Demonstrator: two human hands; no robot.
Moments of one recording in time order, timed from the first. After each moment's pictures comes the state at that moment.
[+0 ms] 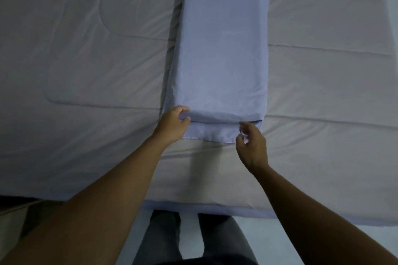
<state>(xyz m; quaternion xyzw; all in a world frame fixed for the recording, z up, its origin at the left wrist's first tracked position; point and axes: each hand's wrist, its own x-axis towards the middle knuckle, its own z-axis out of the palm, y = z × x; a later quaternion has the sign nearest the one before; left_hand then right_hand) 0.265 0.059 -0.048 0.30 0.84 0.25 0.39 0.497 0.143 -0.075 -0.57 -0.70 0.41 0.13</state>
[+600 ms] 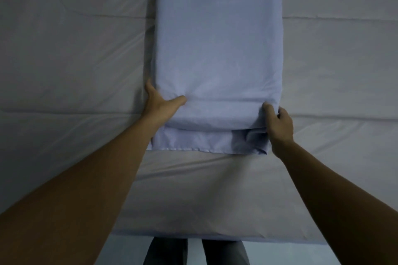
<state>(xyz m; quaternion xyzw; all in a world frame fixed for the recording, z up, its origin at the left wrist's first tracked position) 0.218 0.148 -0.159 0.11 0.87 0.30 0.38 0.494 0.268 -0.190 -0.72 -0.48 0.49 0.13</state>
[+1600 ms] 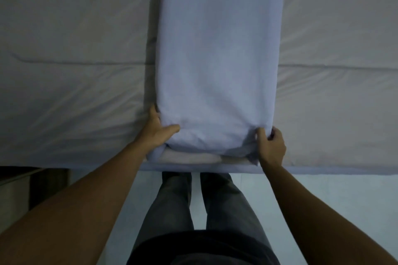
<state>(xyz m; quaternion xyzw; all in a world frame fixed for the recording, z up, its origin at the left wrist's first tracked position) 0.294 -0.068 -0.138 0.15 0.83 0.23 0.49 0.587 0.054 -0.148 -0.75 -0.49 0.43 0.10</state>
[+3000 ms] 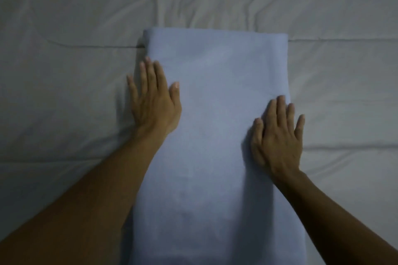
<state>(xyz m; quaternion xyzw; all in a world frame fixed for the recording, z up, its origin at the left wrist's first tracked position) 0.164 0.232 -0.178 0.44 0.90 0.03 0.04 0.430 0.292 -0.186 -0.60 -0.80 0.09 0.00</state>
